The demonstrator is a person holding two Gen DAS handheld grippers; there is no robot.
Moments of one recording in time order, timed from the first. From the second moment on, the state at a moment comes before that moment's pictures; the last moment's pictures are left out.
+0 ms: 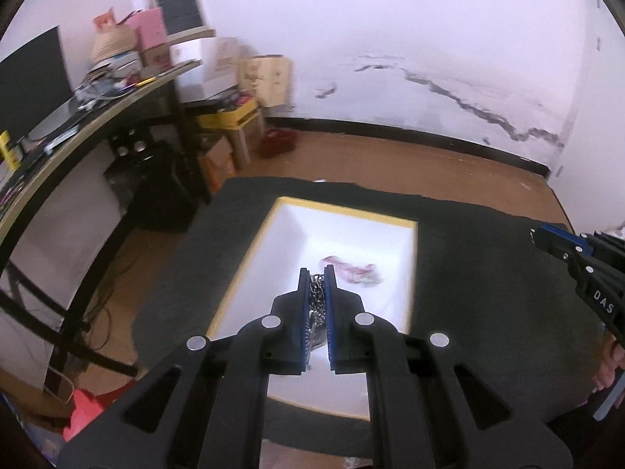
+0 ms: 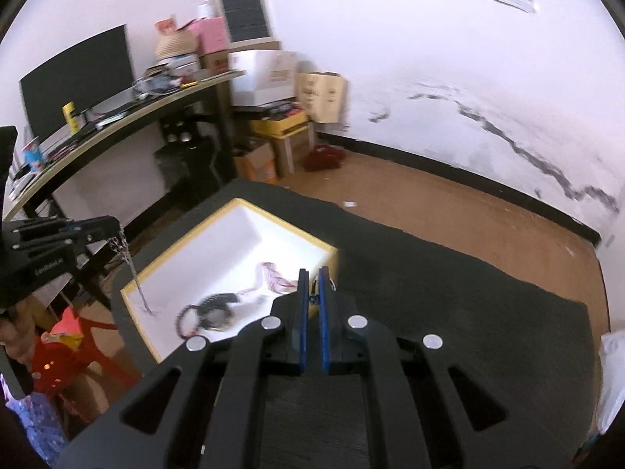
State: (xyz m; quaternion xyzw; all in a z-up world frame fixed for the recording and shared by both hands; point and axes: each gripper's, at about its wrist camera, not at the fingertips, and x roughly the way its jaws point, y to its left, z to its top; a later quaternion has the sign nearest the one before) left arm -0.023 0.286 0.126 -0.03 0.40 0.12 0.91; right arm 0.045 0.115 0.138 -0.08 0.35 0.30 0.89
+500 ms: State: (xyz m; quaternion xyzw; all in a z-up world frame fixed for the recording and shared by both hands) left arm -0.040 0.367 0.052 -0.07 0.43 0.16 0.89; right arm 0.049 0.239 0.088 -0.12 0.38 0.35 0.85
